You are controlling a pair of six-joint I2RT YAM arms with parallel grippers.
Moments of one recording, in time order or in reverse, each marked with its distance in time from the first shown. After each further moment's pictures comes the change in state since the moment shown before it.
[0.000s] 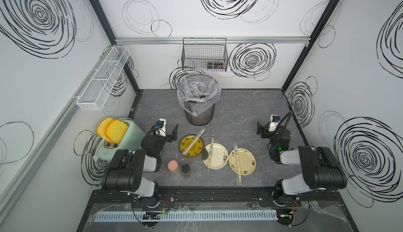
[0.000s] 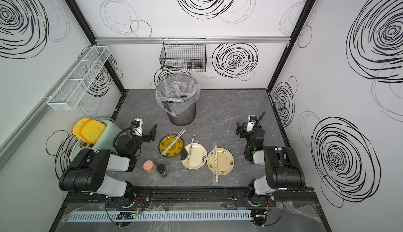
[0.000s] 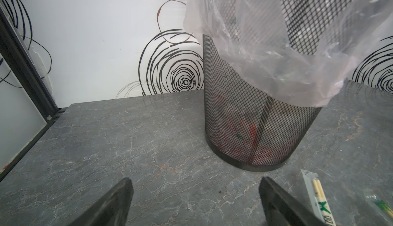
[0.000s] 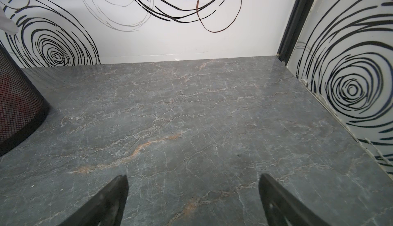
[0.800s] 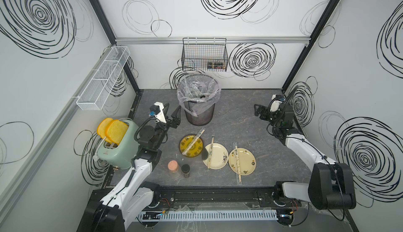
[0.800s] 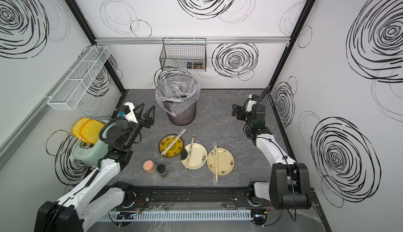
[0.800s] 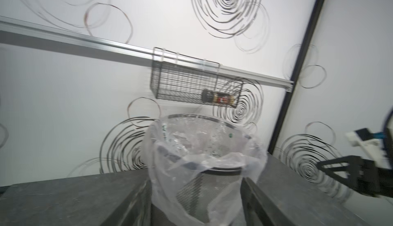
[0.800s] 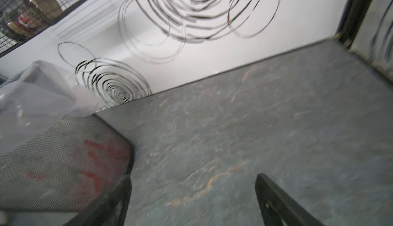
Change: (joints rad) left arm -0.296 -0.610 0.365 -0.665 -0.130 -0.248; right arm 0.122 -0.225 0.481 -0.874 -0.124 0.349
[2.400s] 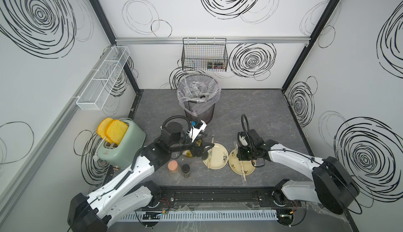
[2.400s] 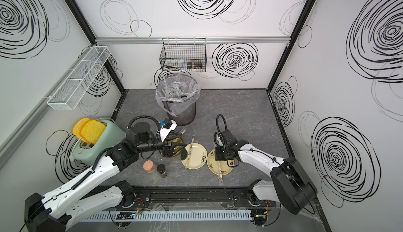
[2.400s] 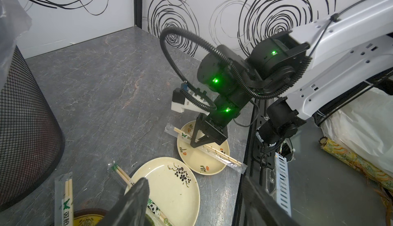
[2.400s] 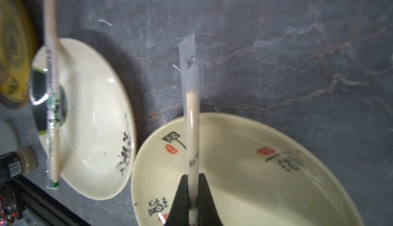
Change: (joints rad) left arm -0.373 0.053 0.201 -0.776 0.396 0.148; right arm 0.487 -0.026 -0.175 -0.517 -0.028 0.141
